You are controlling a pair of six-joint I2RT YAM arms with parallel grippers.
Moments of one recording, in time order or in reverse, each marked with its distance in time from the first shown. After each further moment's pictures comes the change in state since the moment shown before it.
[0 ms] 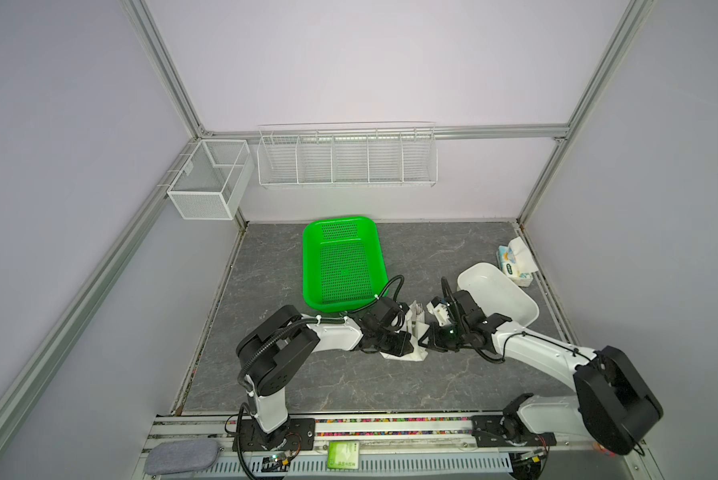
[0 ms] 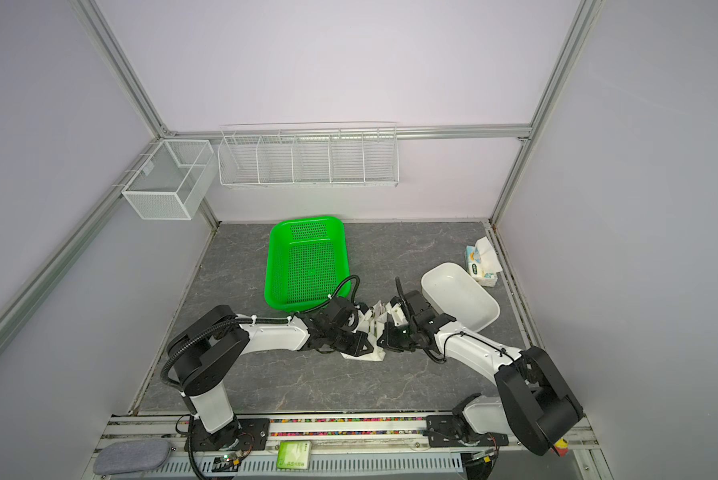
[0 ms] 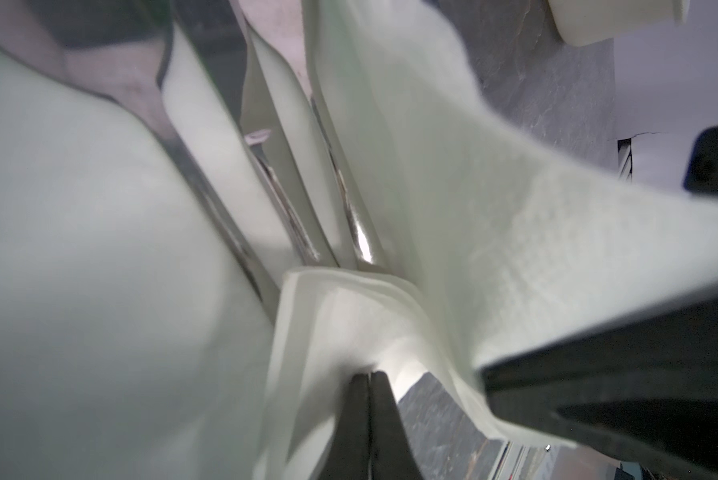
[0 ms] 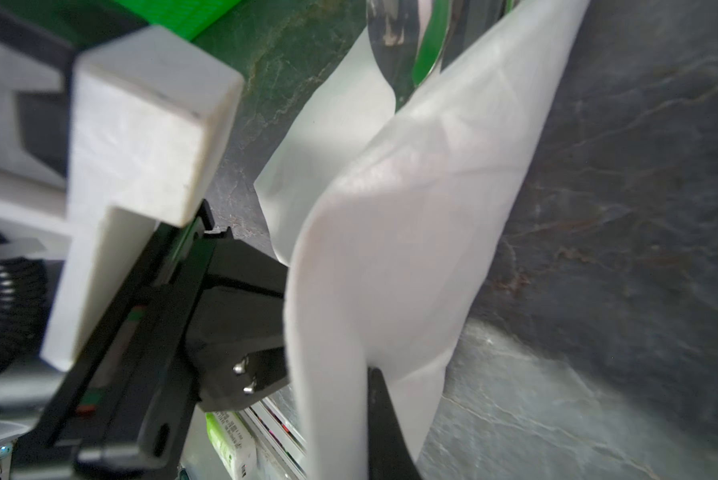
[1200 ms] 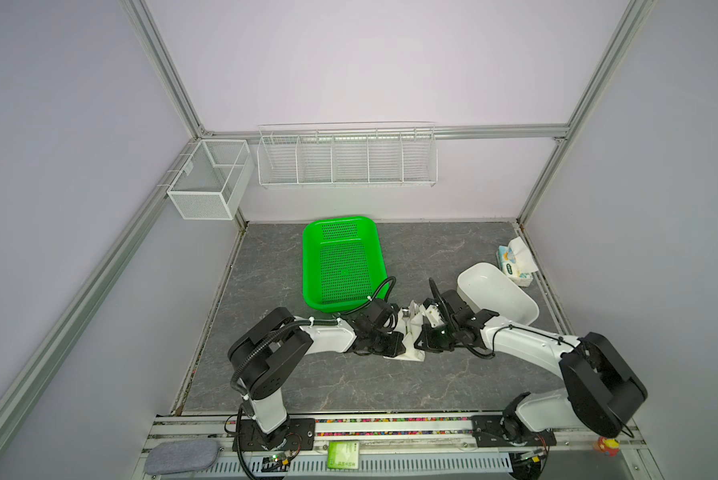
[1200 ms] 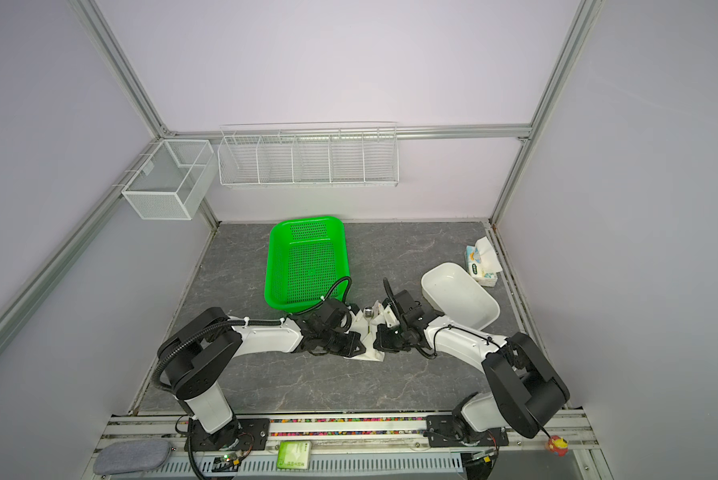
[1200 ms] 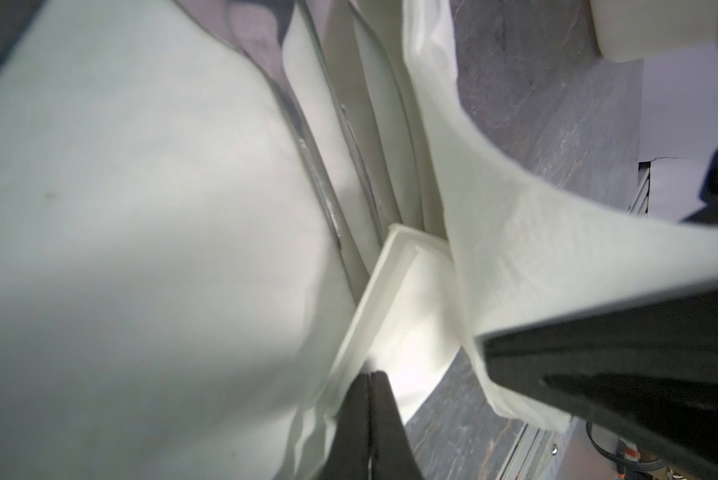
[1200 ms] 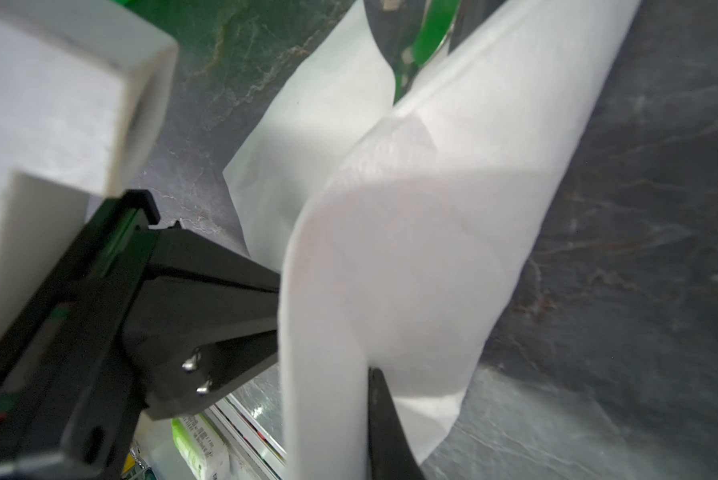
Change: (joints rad) left arm 0.029 -0.045 -0.061 -0.006 -0.027 -0.046; right arm 0.058 0.084 0.061 -0.038 0.064 -0.033
